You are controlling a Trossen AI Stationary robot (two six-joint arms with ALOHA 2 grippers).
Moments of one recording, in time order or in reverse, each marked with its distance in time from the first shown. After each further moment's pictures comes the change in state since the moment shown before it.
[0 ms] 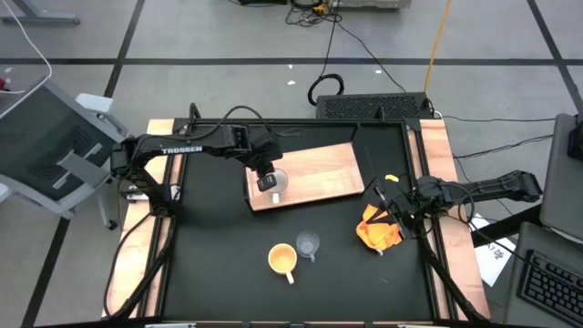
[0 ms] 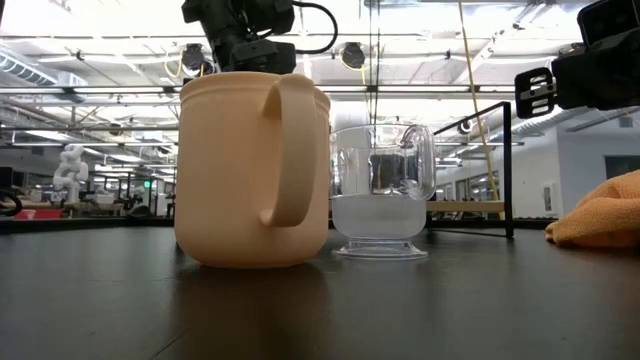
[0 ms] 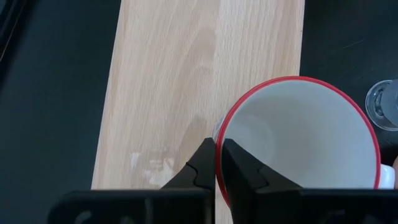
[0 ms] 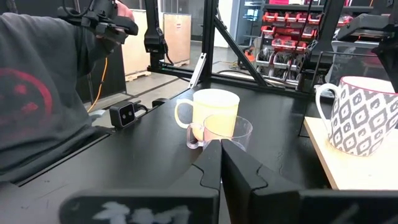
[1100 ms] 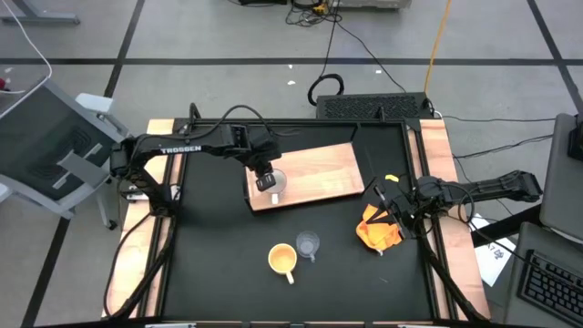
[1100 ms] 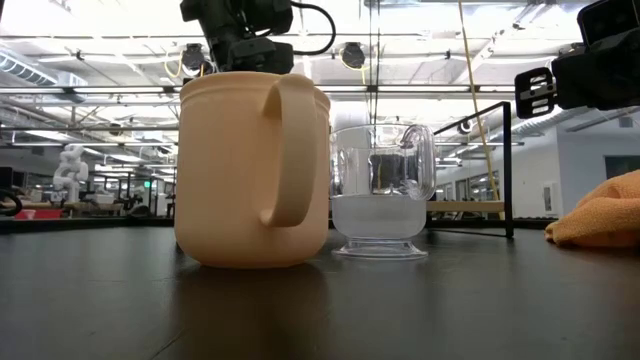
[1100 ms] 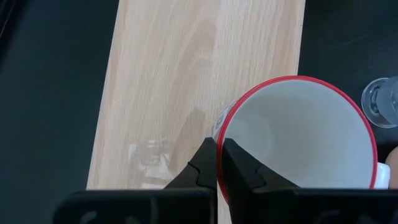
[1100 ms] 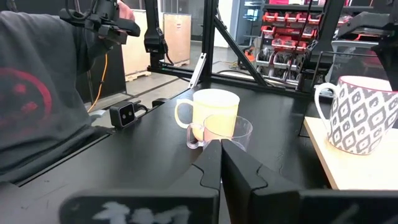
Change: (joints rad) left arm 0.003 -0.003 0.003 -0.034 0.012 -0.023; right arm 0.000 0.000 0.000 0.000 0.000 0.000
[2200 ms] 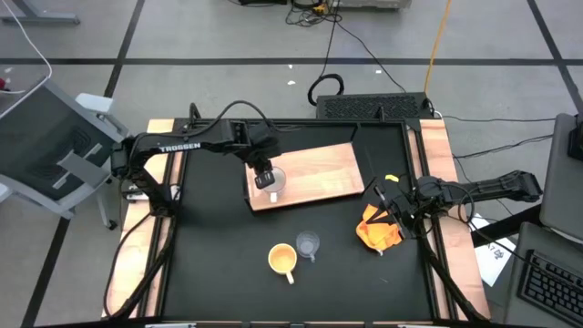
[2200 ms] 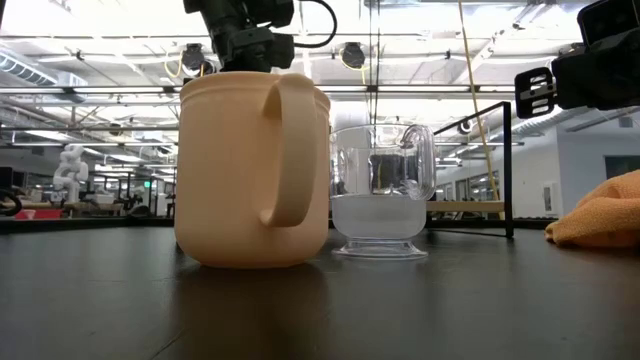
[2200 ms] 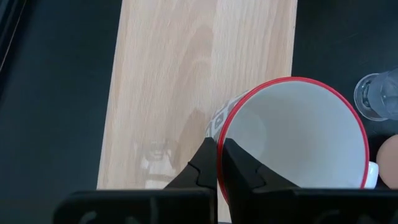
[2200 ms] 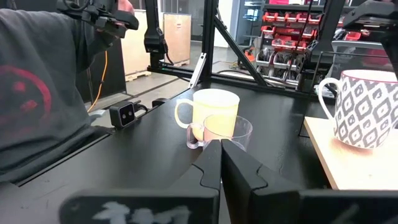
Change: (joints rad) left arm 0.009 0.002 0.070 -0.068 0.014 0.033; right arm 0.000 0.000 0.000 0.000 0.000 -0.002
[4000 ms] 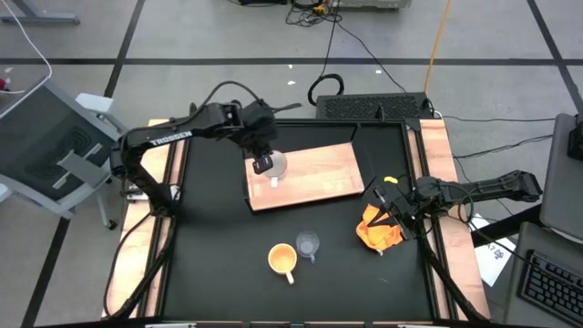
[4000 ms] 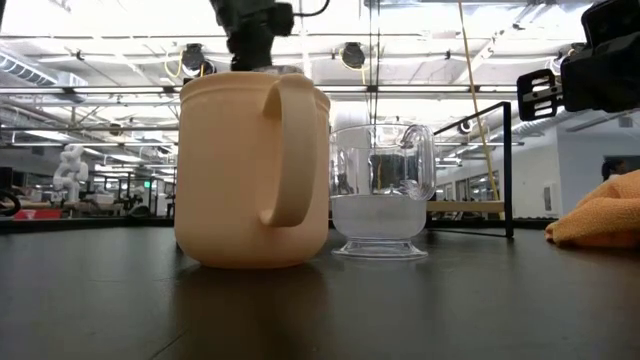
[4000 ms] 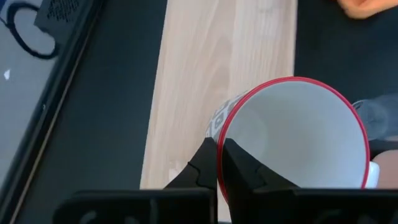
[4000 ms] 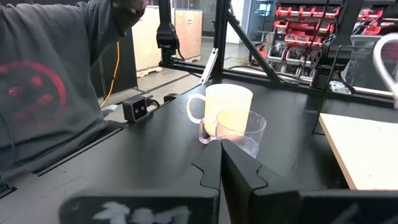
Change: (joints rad) left arm 0.060 -0.005 0.188 -0.114 -0.004 0.064; right arm 0.000 0.000 0.000 -0.020 -0.048 -0.001
